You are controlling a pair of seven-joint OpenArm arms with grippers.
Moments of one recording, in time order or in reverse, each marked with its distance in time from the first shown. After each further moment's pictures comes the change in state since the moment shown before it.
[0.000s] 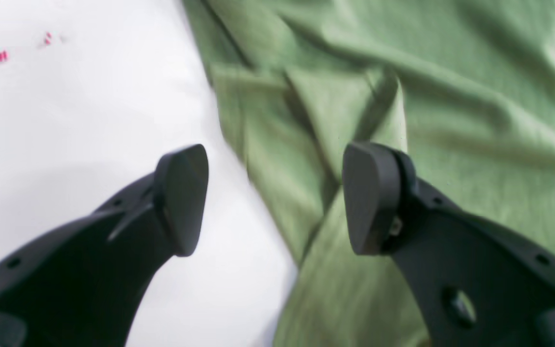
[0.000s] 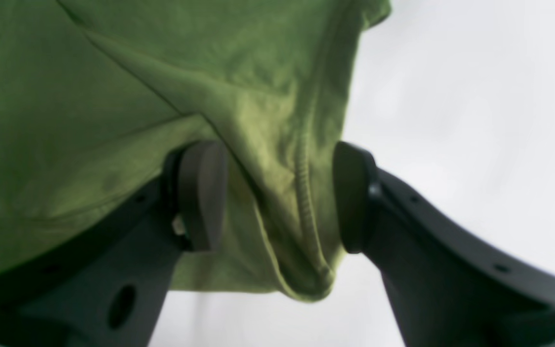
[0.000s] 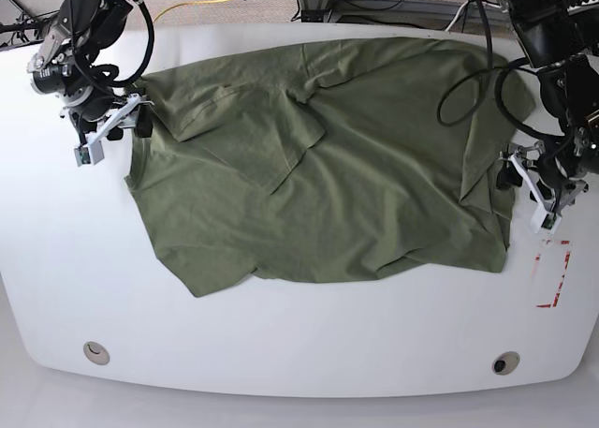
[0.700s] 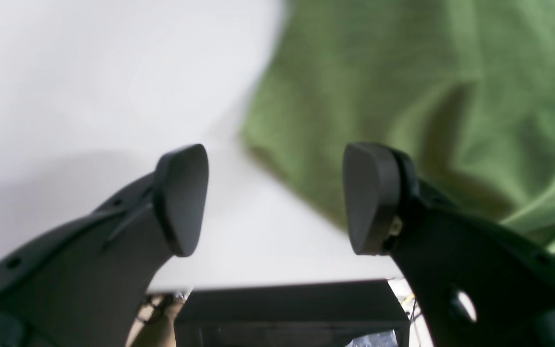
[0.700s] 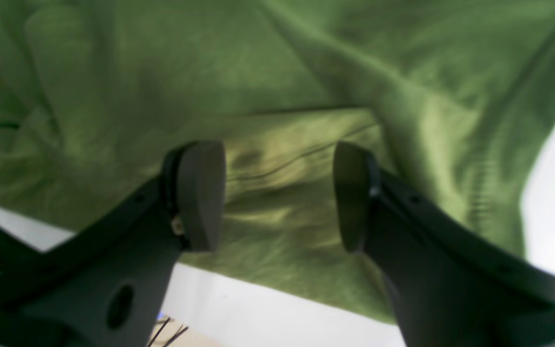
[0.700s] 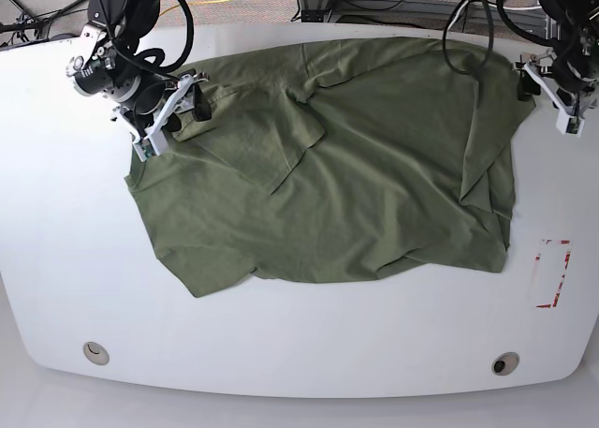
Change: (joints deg) left arm 25.7 6.2 -18.7 17.3 -2.8 0.0 1.5; right arm -5.6 -3.0 -14.3 5.6 0.1 0.0 0.1
